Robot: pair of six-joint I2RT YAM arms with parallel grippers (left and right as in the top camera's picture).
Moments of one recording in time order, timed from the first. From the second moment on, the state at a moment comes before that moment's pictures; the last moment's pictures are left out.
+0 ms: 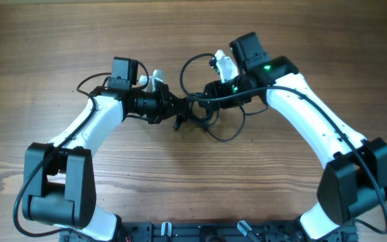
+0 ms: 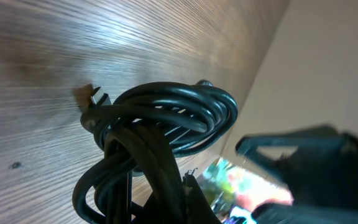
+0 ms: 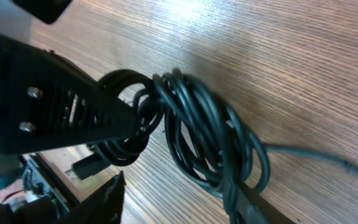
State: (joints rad) left arm -0.16 1.72 1.02 -0.44 0.93 -0.73; right arm 0.44 1.78 1.41 -0.83 -0.51 0.18
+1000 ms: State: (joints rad) left arm -0.17 1.83 1.03 -0.54 0.61 -0.97; right arm 0.60 1.91 1.41 -0.57 -0.36 0.28
